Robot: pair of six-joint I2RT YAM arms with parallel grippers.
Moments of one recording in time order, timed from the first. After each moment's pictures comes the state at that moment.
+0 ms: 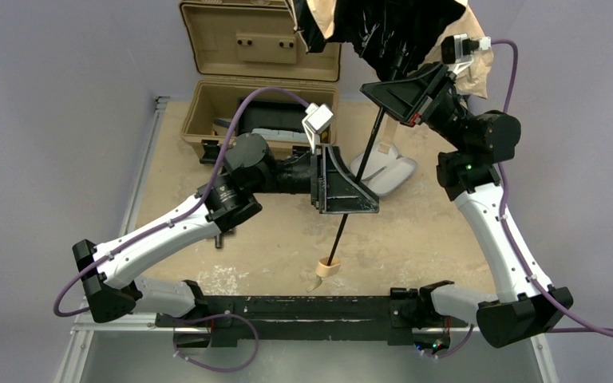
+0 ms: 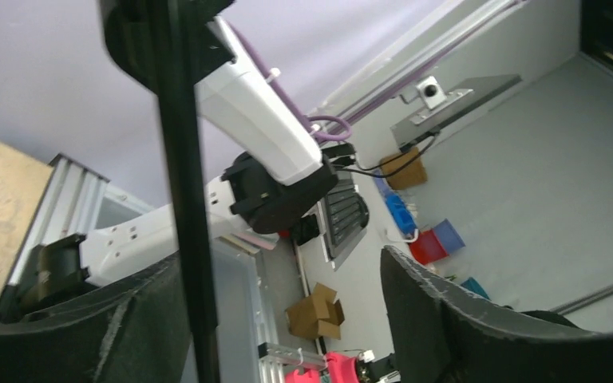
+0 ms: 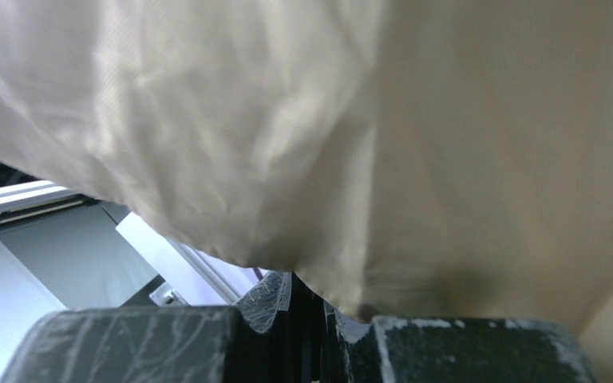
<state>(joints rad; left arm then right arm) -1.01 1.30 1.37 0.19 0.64 -1.10 0.26 1.19 1.34 0.65 -0.75 1.51</state>
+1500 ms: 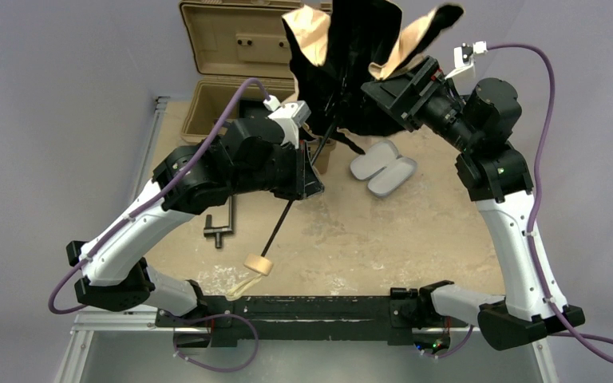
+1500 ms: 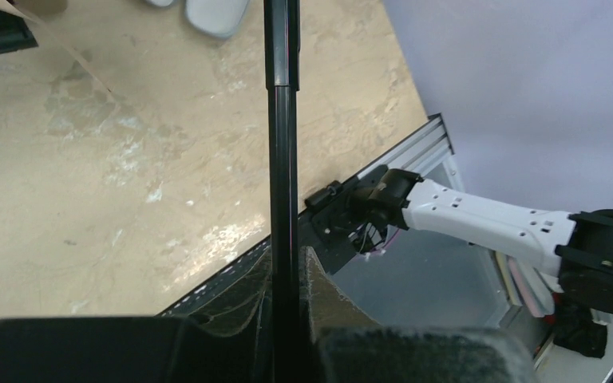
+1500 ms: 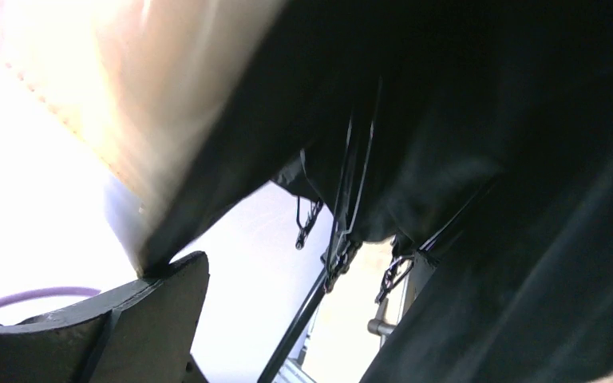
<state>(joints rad) -1.07 1.43 1.98 -1.14 -0.08 -0.73 0.27 1.17 1.62 -0.47 -0.34 0.92</state>
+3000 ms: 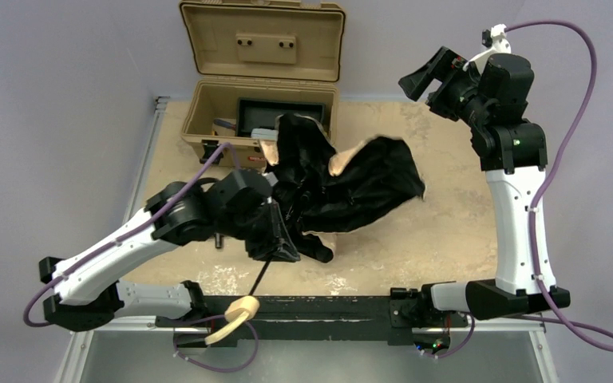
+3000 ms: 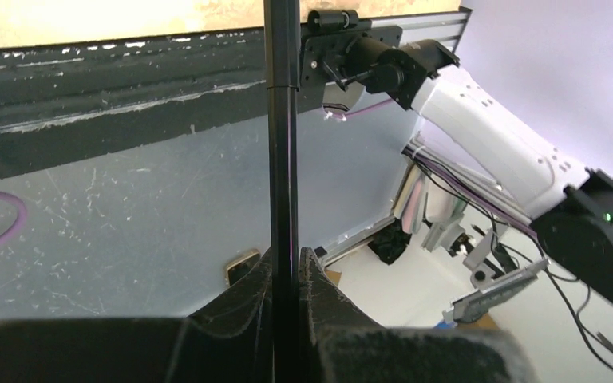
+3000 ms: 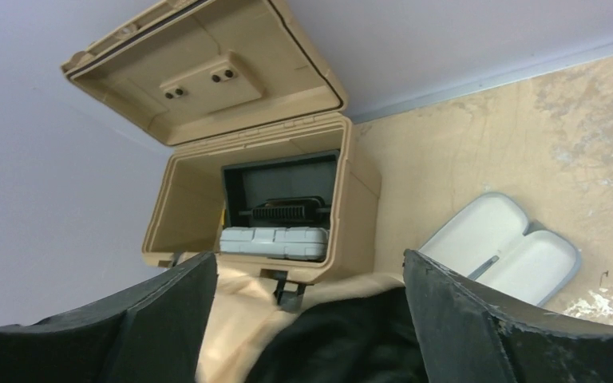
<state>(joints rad) -1.11 1.13 1.50 -1.24 0.18 -1.35 0.10 1.33 1.87 -0.78 -0.14 0.55</state>
